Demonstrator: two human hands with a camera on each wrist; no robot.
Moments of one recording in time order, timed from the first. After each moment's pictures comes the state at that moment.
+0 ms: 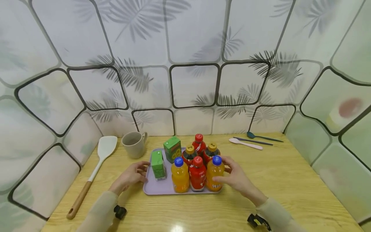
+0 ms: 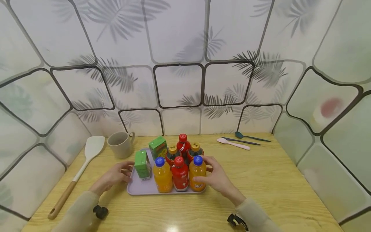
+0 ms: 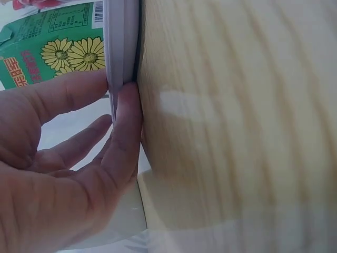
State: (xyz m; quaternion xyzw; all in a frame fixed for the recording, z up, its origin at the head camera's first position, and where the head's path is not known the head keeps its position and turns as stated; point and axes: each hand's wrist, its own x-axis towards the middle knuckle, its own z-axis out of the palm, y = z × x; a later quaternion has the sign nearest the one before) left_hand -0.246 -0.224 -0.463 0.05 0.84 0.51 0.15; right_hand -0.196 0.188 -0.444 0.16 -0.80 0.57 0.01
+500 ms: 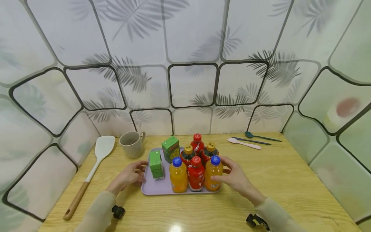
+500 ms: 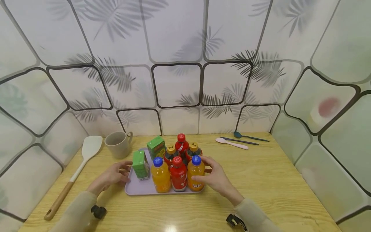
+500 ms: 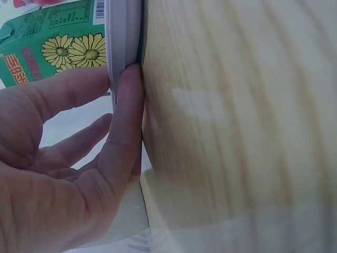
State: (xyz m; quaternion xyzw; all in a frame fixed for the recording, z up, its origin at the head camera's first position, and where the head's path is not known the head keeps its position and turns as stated) left_hand -0.246 -0.222 -0.462 0.03 0.83 0.53 0.18; right_hand -0.197 0.189 -0.444 0.14 -0.80 0.58 0.00
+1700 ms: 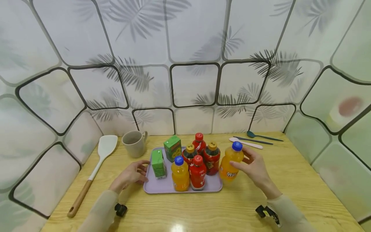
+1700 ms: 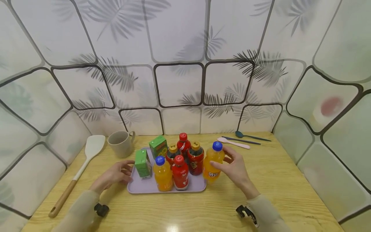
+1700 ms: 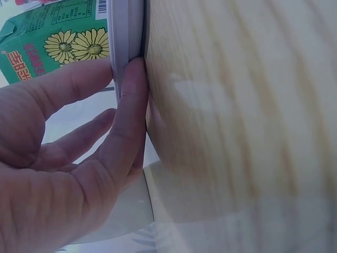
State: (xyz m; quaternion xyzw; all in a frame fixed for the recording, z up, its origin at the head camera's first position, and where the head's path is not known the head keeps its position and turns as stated) left_hand -0.246 -0.223 -0.461 0.04 0.83 0.52 0.17; right_hand -0.198 0.232 -0.418 0.18 -0.76 0.60 0.16
